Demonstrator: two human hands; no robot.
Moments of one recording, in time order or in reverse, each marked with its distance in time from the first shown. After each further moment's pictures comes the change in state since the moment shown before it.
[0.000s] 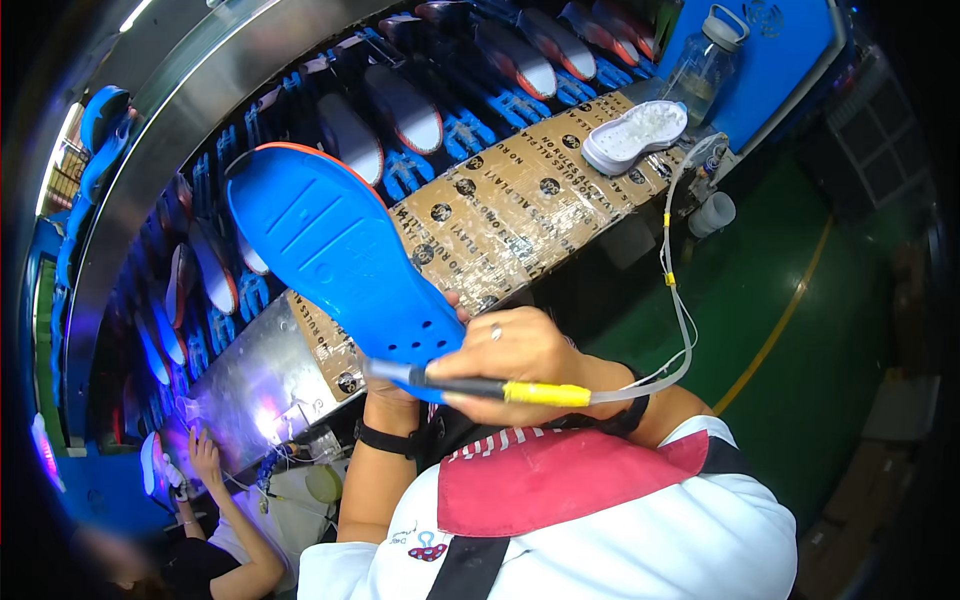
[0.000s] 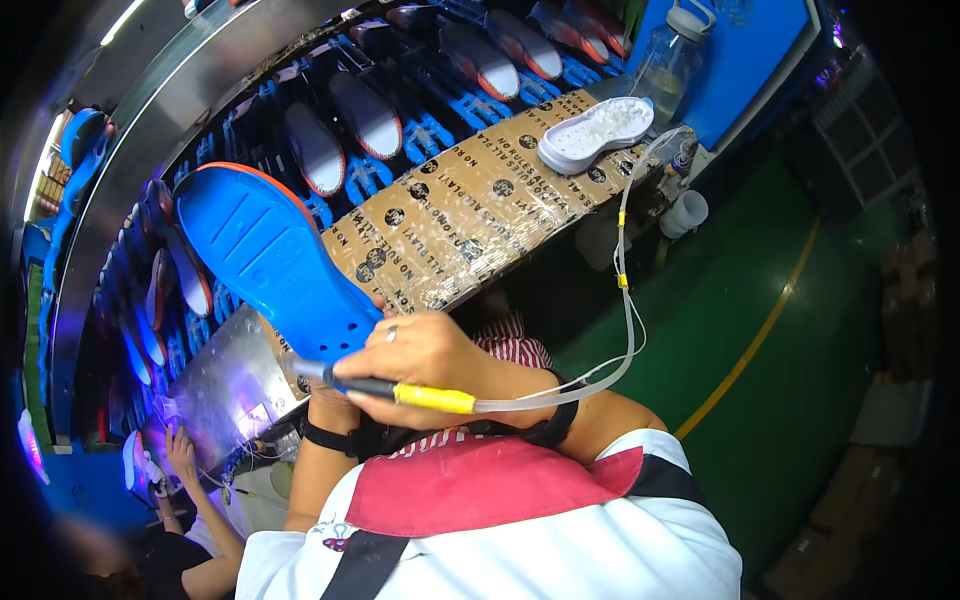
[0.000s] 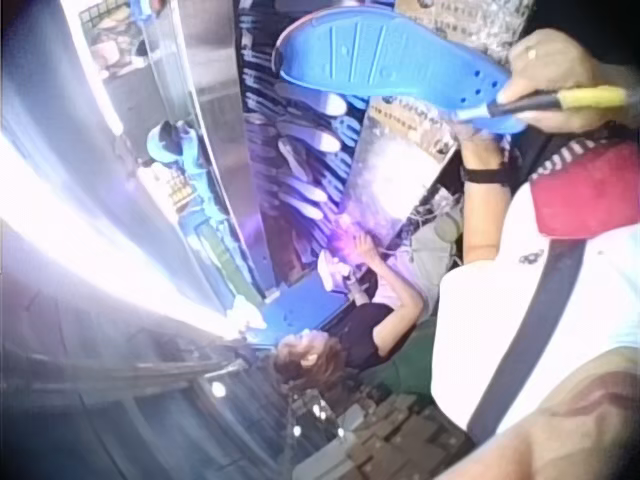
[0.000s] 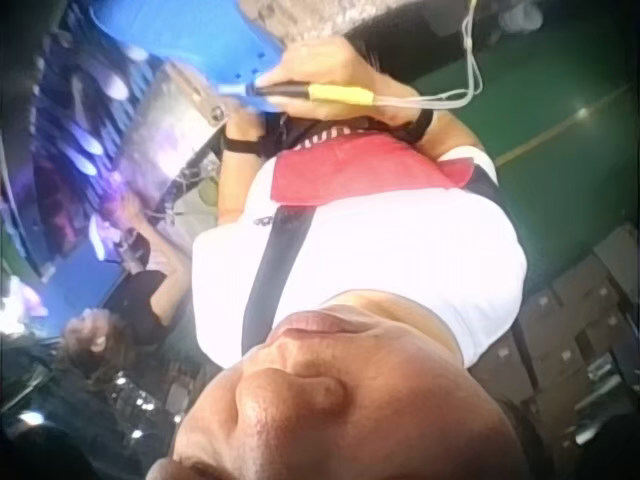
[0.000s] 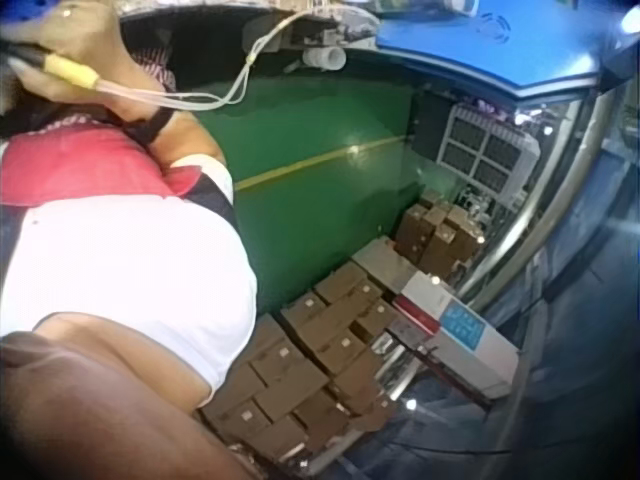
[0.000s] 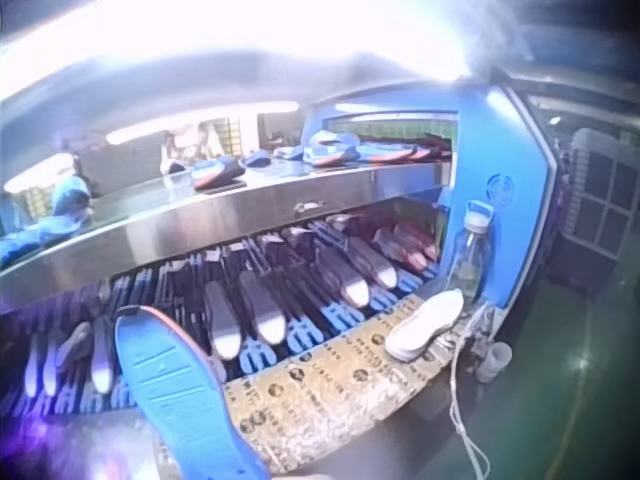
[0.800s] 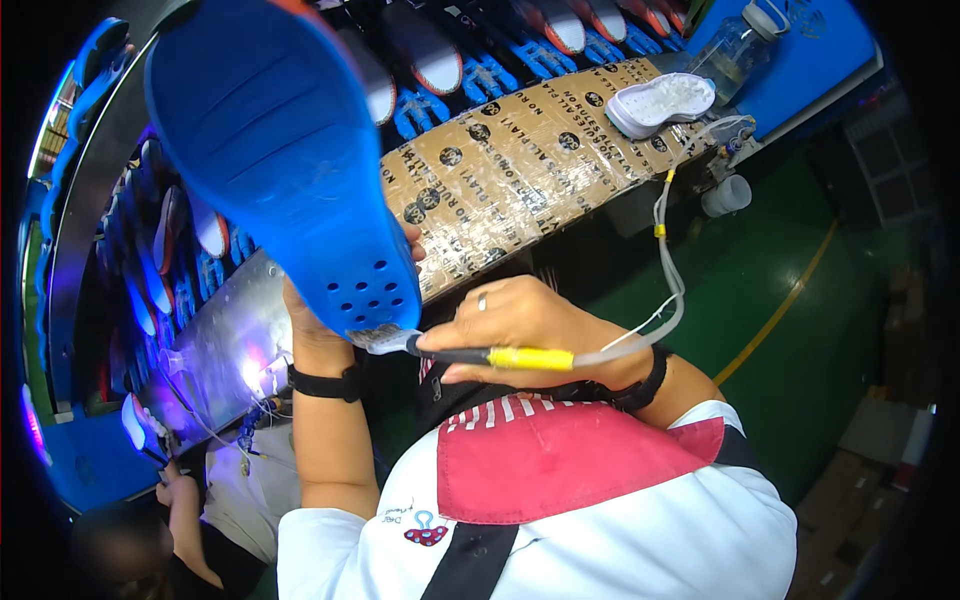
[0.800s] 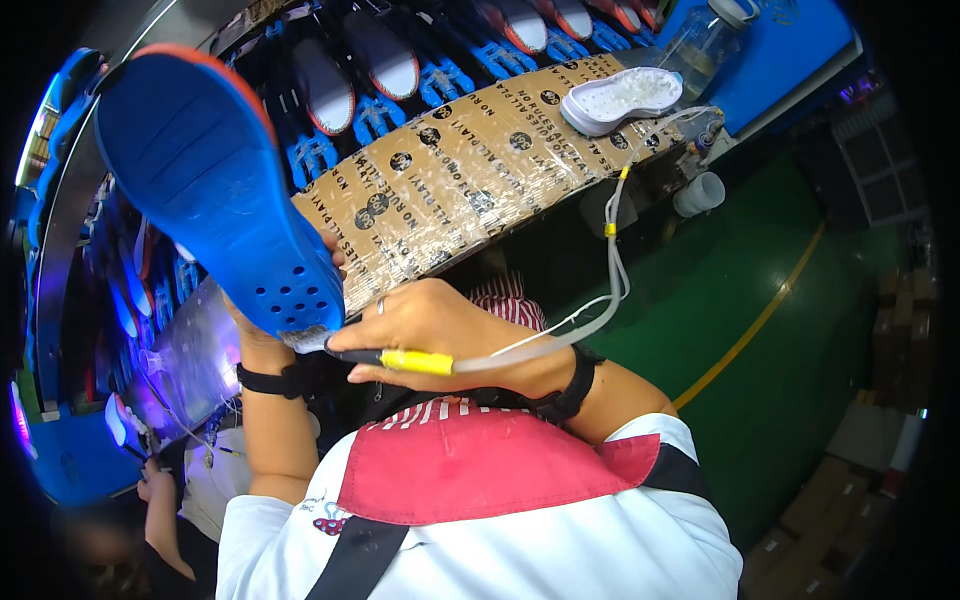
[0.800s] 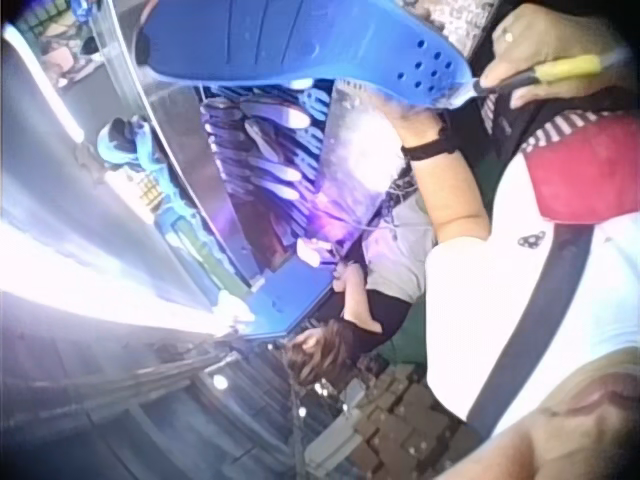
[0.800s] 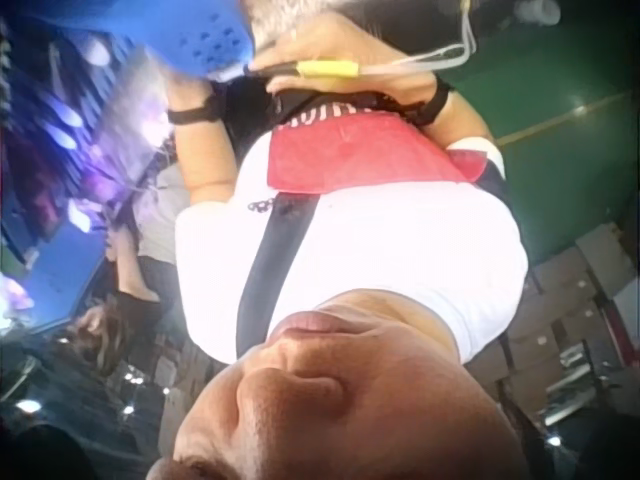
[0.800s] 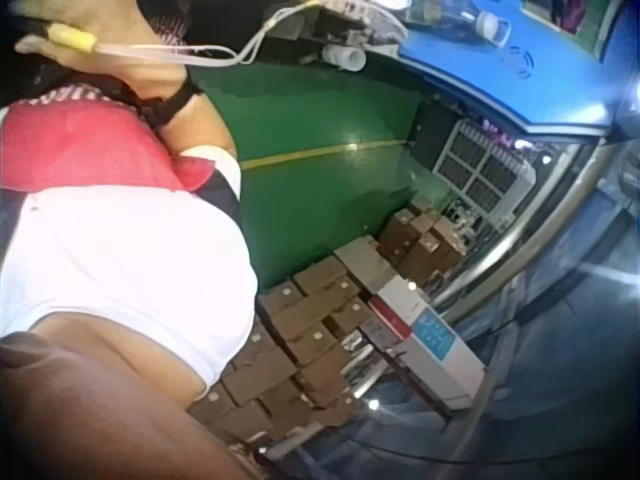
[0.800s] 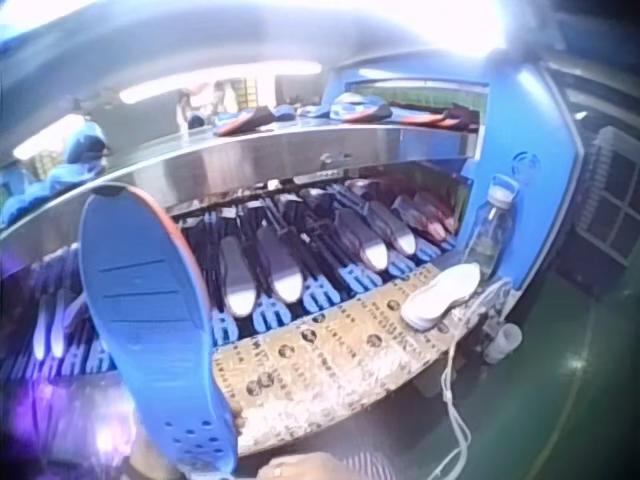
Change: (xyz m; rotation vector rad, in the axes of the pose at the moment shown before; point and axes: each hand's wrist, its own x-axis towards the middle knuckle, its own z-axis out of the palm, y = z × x) left_hand 0.005 0.071 0.003 0.263 -0.032 -0.044; right_hand -0.019 0.013 0.011 0.113 -0.297 0.251
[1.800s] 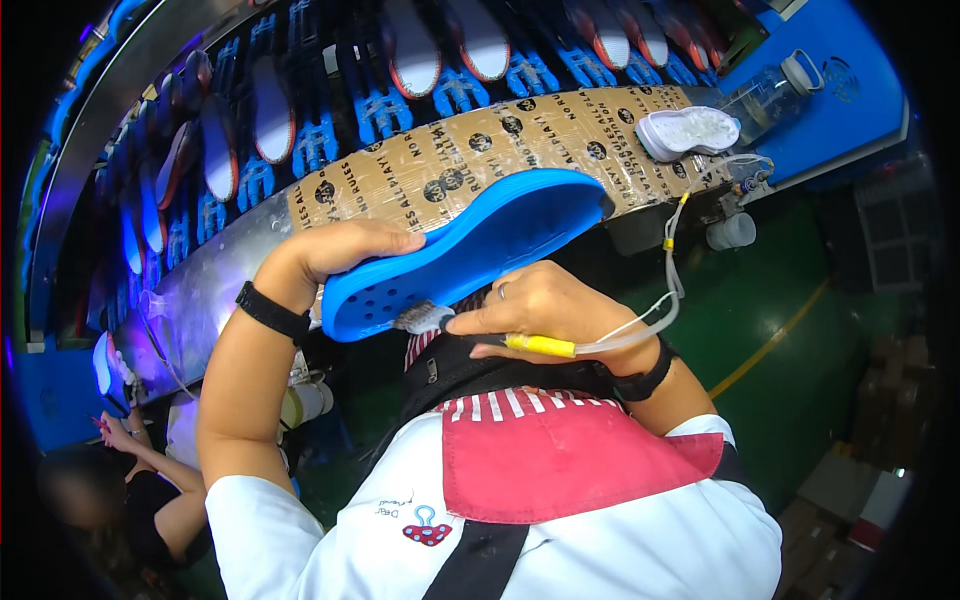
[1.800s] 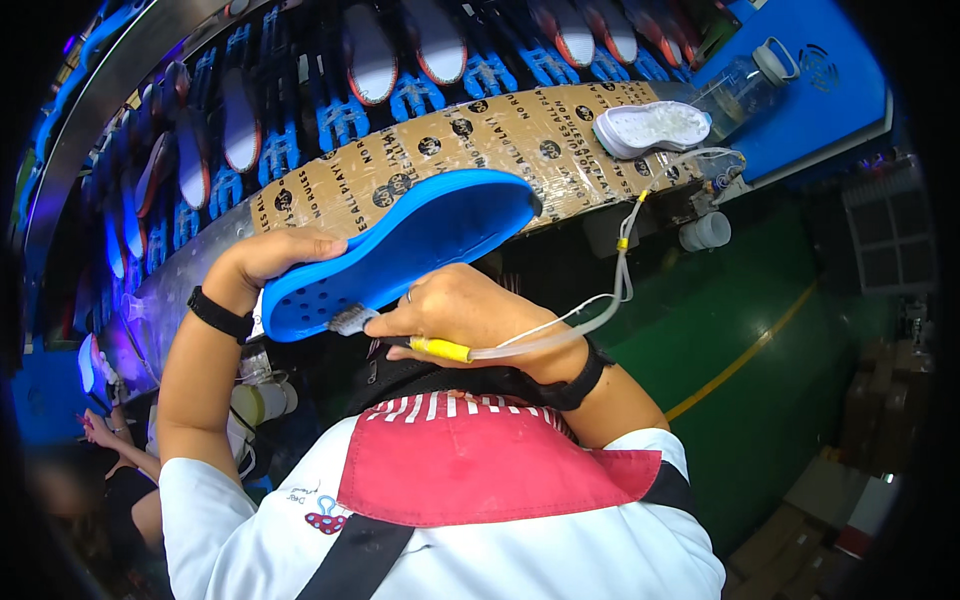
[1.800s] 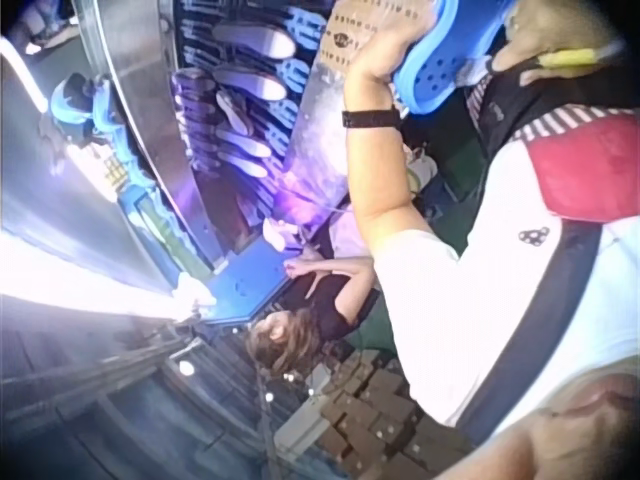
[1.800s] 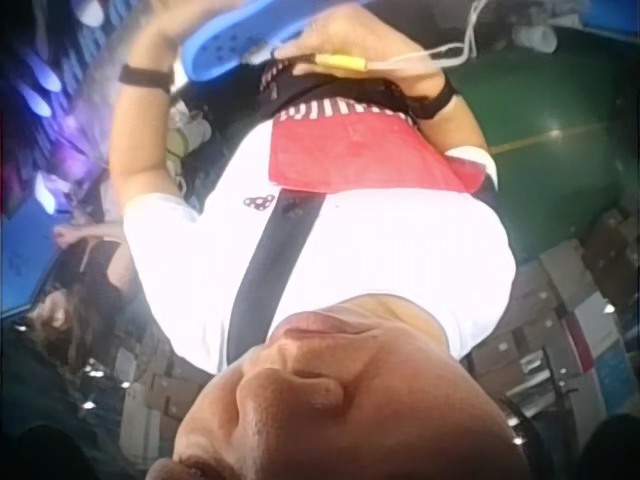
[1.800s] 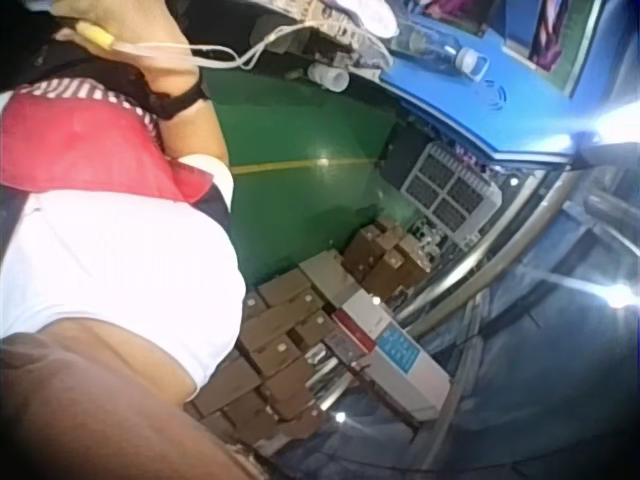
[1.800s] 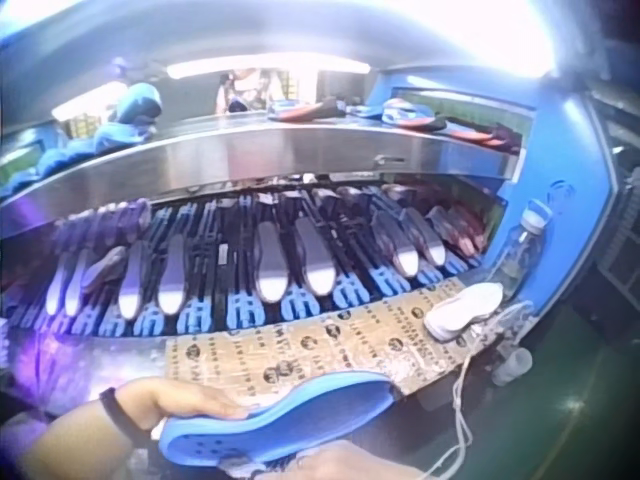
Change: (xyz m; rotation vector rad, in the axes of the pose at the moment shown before) left_hand 0.008 0.038 -0.007 0.687 0.101 -0.895; right_hand 0.004 0.006 -0.006 -0.244 -0.268 -0.049
